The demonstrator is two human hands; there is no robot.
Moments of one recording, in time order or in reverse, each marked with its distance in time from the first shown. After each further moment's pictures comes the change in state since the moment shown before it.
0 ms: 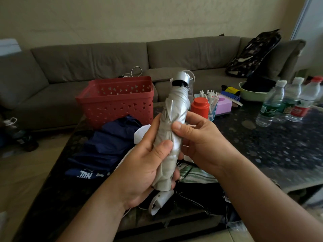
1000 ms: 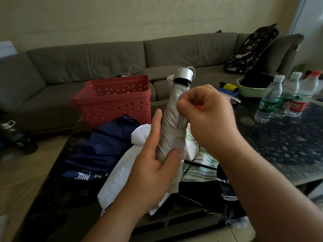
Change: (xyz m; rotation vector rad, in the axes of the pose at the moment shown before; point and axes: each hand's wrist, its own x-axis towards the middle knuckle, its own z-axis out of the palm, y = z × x) left_hand 0.007 -0.035 0.013 0.570 0.263 0.323; right_hand 0.009 -0.033 0.006 -0.915 0.426 -0.491
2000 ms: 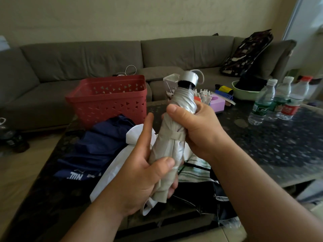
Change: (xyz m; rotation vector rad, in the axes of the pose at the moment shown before) left_hand -0.003 0.014 -0.013 -0.446 -0.246 -0.237; right_hand -0.005 0.013 0.003 0.826 -0.302 0.372
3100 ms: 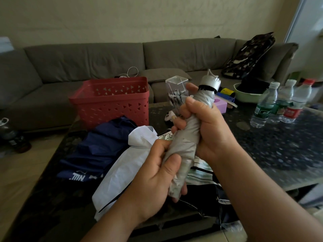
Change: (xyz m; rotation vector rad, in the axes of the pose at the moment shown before) left_hand -0.001 -0.022 0.010 0.107 0.059 0.057; right_hand 0.005 0.001 0.005 0.378 -0.052 -0.033
